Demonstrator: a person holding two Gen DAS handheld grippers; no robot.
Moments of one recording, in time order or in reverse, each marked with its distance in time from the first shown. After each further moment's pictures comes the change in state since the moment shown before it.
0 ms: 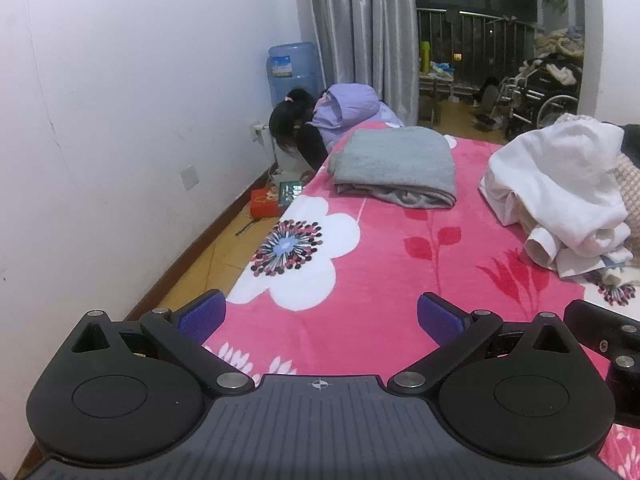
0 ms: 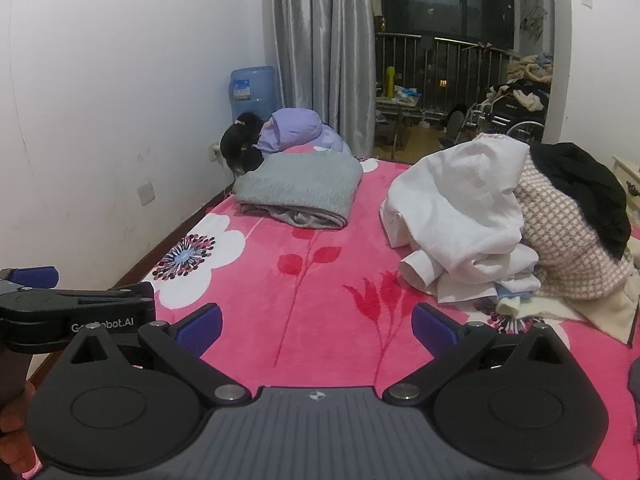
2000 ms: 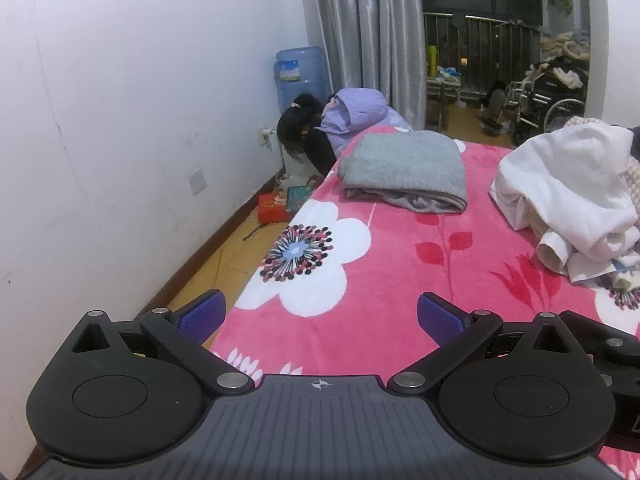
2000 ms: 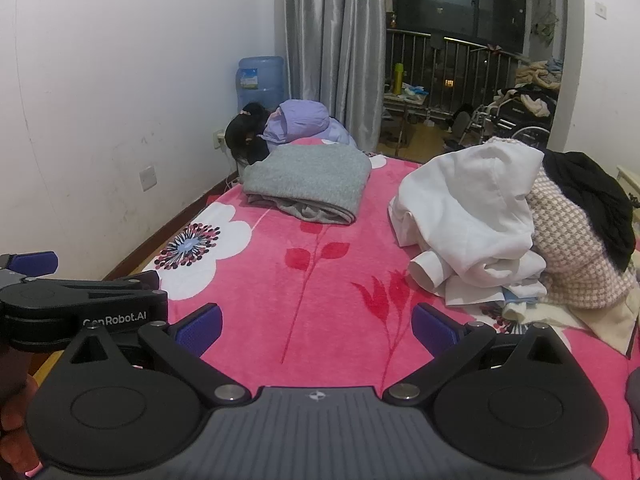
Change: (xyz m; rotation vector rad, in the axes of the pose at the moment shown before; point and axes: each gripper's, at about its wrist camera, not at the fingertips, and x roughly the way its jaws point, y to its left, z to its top) left arm 0.008 0.006 0.003 -0.001 -0.016 0.015; right arm 0.007 0.019 0.002 -0.044 0.023 -0.014
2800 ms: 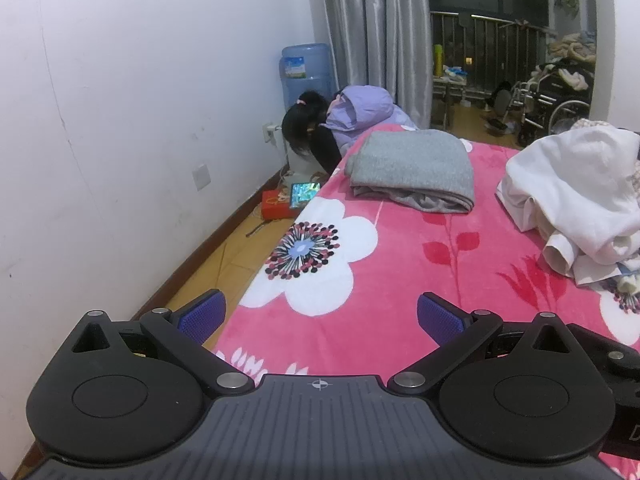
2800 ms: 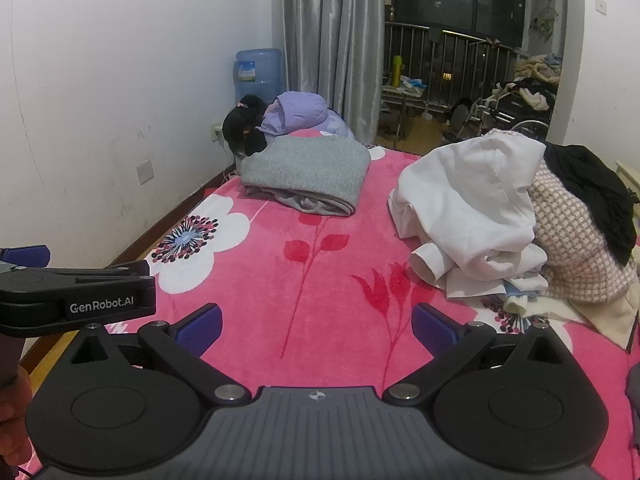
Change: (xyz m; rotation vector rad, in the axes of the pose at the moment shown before) left arm 0.006 0.007 0.002 -0.011 0.010 0.003; right arm 0.006 0.002 -0.002 0.000 0.025 -0.006
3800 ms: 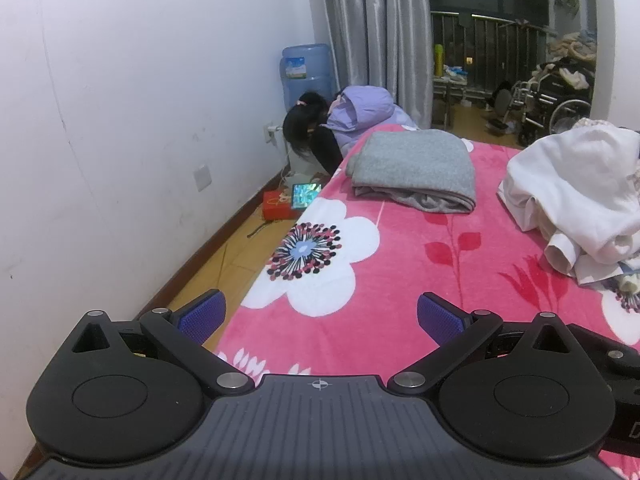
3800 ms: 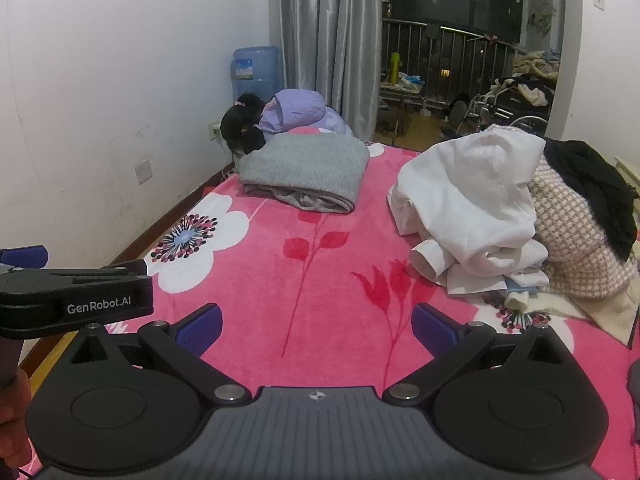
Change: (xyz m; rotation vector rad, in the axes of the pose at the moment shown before) left arm 0.001 0.002 0.001 0.003 -0.002 0.007; right arm 0.001 0.000 0.000 0.011 0.007 -0.001
